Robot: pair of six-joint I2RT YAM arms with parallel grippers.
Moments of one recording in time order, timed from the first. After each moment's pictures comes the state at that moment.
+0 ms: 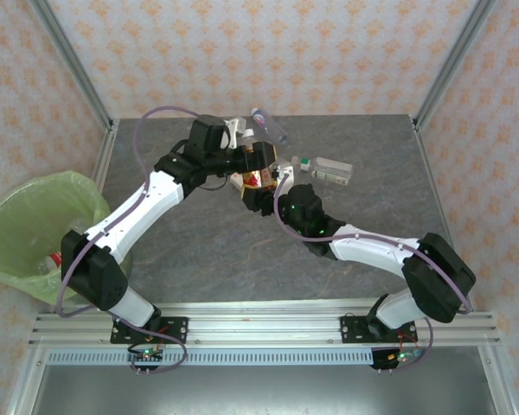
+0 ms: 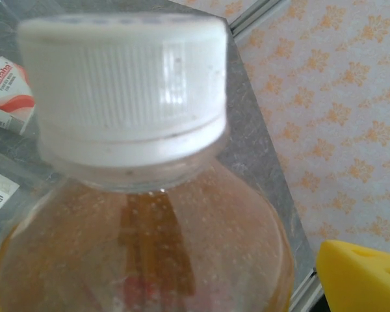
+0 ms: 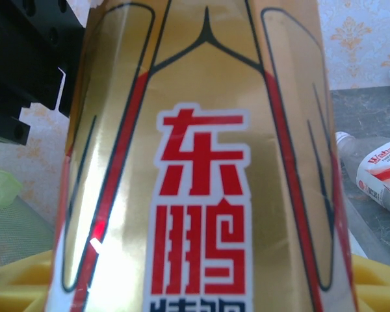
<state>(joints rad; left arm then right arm) -0.46 1.55 1.43 -0.44 0.36 -0.64 0.82 1.45 0.78 0.52 0.05 0.44</state>
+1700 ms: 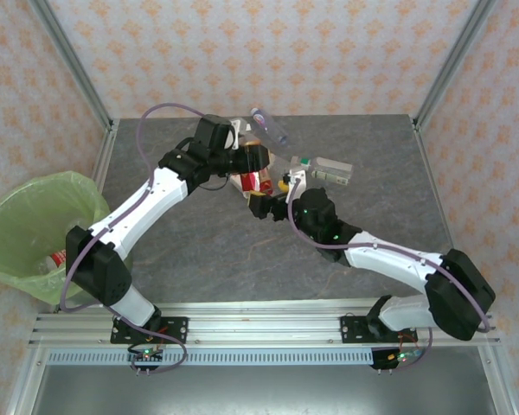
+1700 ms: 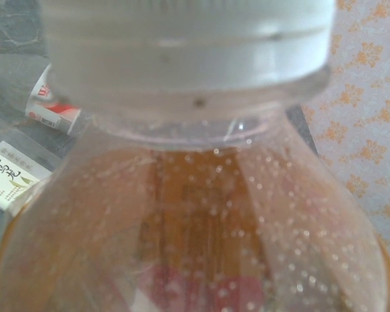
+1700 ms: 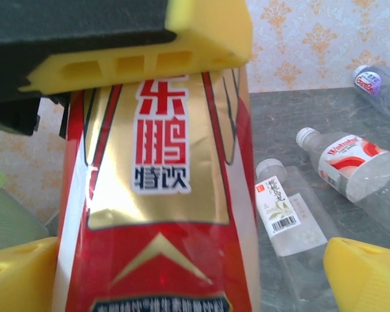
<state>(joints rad) -0.47 1.58 1.48 -0.53 0.25 -0.59 0.80 1.29 0.70 0.38 0.06 0.39</state>
